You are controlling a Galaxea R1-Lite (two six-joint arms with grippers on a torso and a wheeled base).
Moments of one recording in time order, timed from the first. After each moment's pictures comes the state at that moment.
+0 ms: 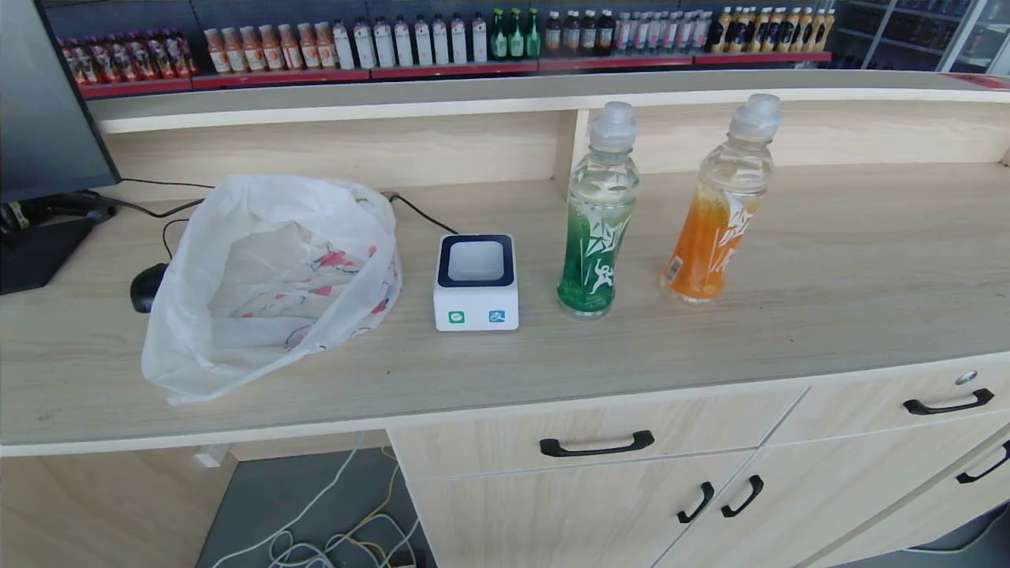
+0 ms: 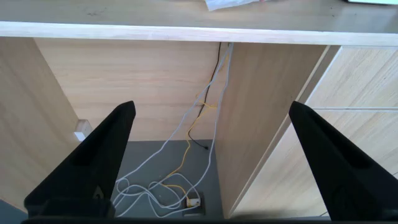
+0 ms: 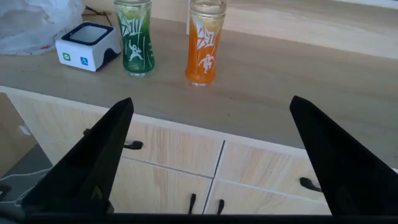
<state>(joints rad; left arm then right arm) 0.00 0.00 0.00 0.00 0.00 0.00 0.09 0.50 -0.43 -0.22 0.19 -0.15</state>
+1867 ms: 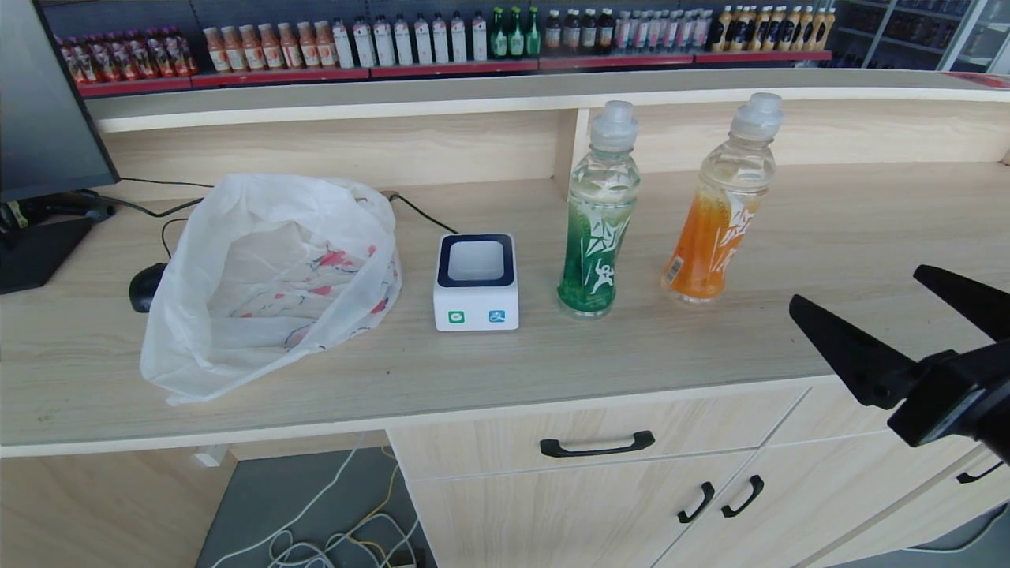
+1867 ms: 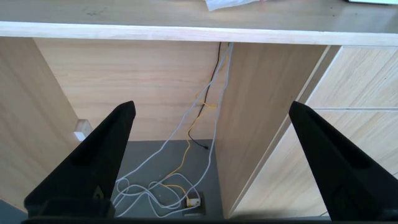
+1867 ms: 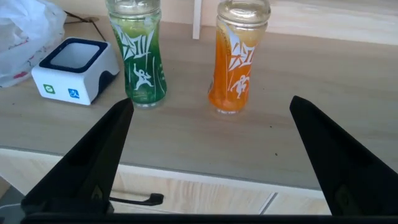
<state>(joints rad) 0.00 0.00 0.00 0.00 0.00 0.00 0.79 1.14 -0.41 -0.89 -0.59 -0.20</state>
